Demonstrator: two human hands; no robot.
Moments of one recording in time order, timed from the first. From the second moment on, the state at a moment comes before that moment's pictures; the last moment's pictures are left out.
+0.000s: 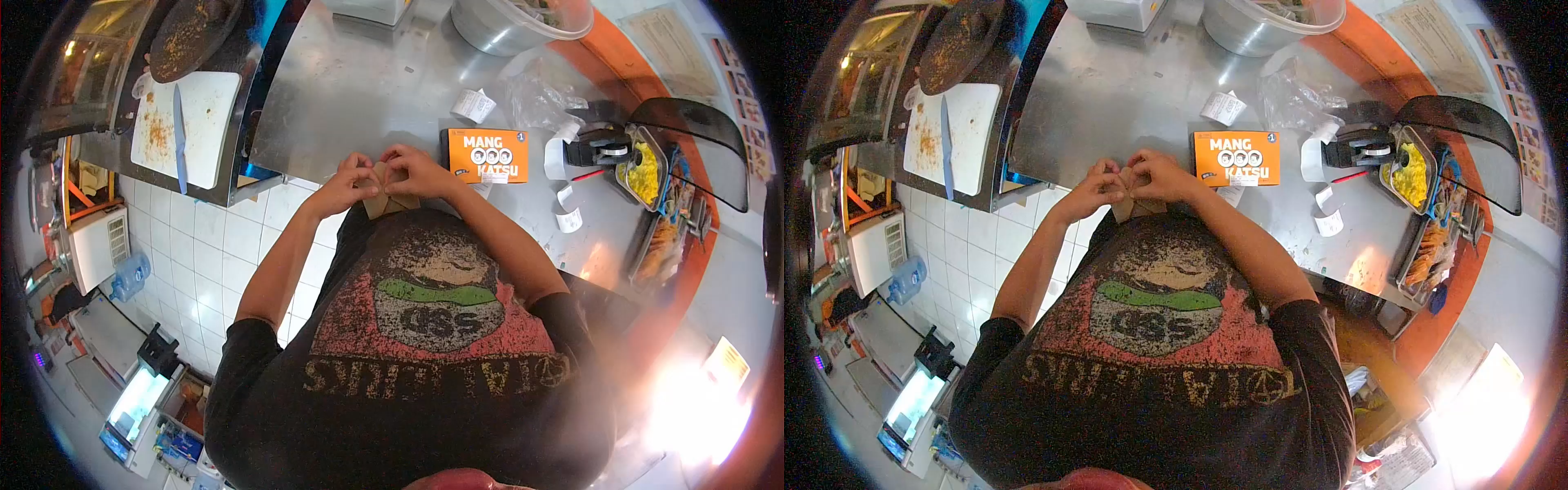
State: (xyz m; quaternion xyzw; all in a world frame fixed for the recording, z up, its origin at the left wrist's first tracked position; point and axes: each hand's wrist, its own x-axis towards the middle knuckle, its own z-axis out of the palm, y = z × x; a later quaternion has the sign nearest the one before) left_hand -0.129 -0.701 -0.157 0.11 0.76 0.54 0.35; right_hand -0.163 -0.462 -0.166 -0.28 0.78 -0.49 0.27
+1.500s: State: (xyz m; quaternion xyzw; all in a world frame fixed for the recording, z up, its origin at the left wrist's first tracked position) left_hand -0.090 -0.640 -0.217 -0.05 0.85 0.52 0.02; right_hand -0.156 -0.473 -0.204 -0.21 0.75 -0.62 0.13
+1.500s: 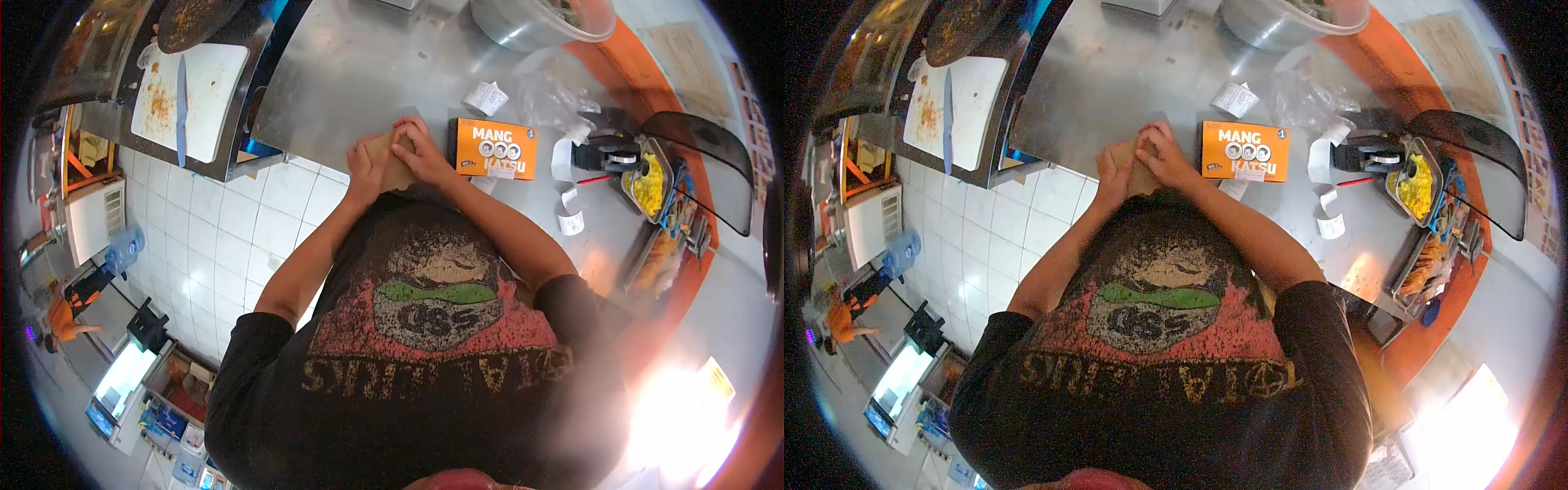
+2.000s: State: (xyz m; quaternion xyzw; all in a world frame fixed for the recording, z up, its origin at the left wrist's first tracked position) left_hand -0.140 -0.642 -0.134 0.06 0.88 0.45 -0.12; right_hand -0.251 -0.328 -0.161 0.08 0.94 -0.34 0.03
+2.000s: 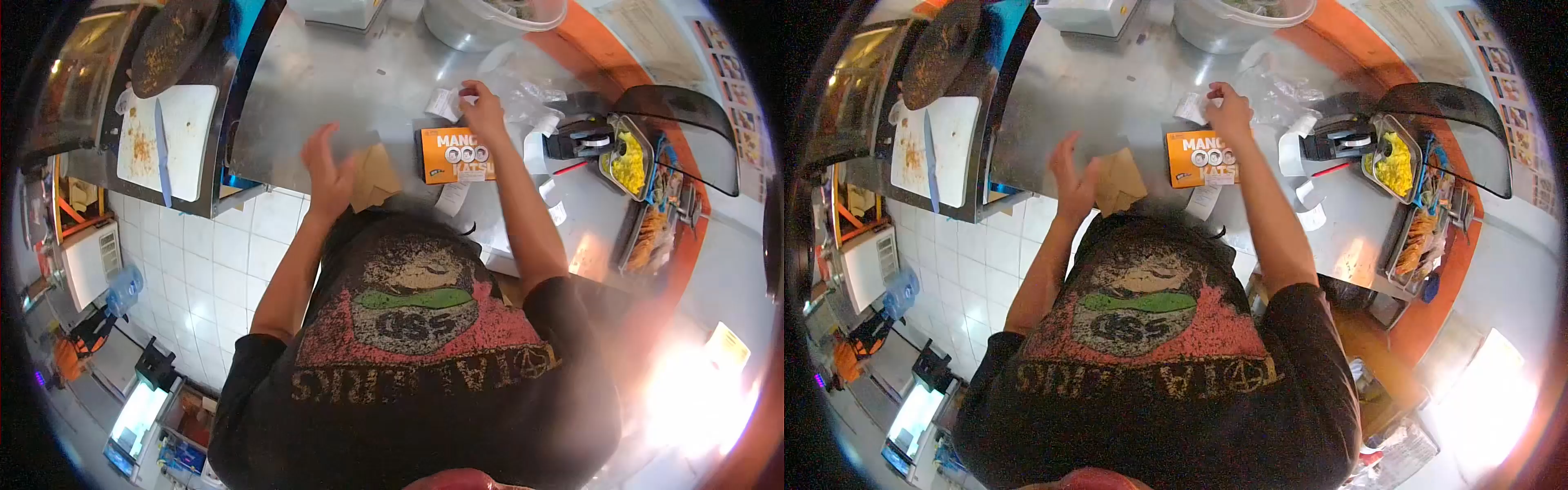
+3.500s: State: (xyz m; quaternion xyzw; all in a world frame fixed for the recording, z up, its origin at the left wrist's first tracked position) left_hand -0.200 -0.592 -0.083 0.02 0.70 0.71 0.06; right_hand -0.187 -0.402 -0.057 0.14 0.70 -0.69 -0.11
